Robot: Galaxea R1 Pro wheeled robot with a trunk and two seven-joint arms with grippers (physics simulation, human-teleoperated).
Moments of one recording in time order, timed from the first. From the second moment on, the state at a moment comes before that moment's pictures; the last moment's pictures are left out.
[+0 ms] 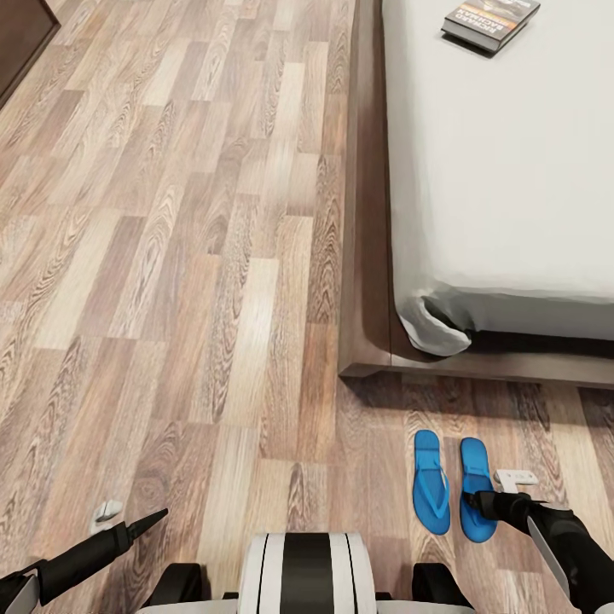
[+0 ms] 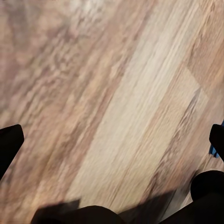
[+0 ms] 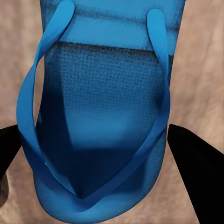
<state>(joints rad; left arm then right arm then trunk) -0.47 0.37 0.39 -0.32 0.18 0.21 -1.17 -0.45 -0.32 -0.14 -0.74 -0.02 0.39 0.27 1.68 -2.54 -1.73</state>
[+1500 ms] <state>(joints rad) -0.47 0.37 0.39 -0.32 0.18 0.21 -1.17 -0.45 -0.32 -0.14 -0.75 -0.01 0.39 0.27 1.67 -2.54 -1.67</state>
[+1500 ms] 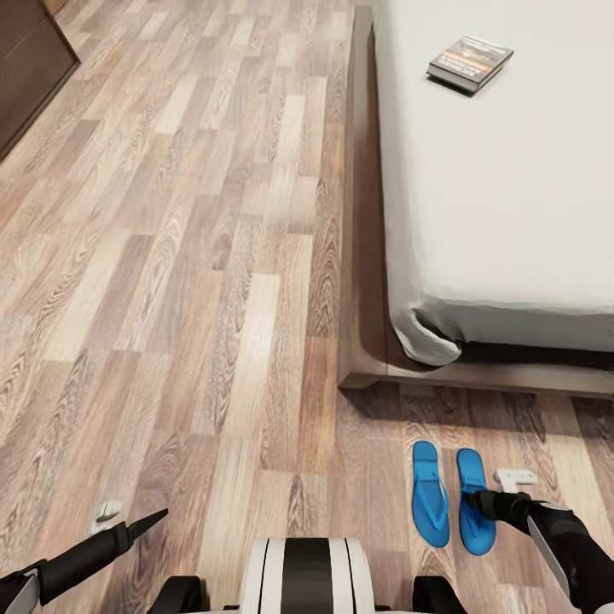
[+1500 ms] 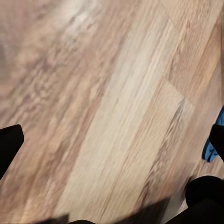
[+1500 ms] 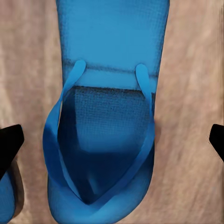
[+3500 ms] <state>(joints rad) -0.47 0.33 0.39 -0.32 0.18 0.20 -1.17 -0.44 -0.54 -0.14 -0.13 -0.32 0.05 0.90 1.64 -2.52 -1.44</state>
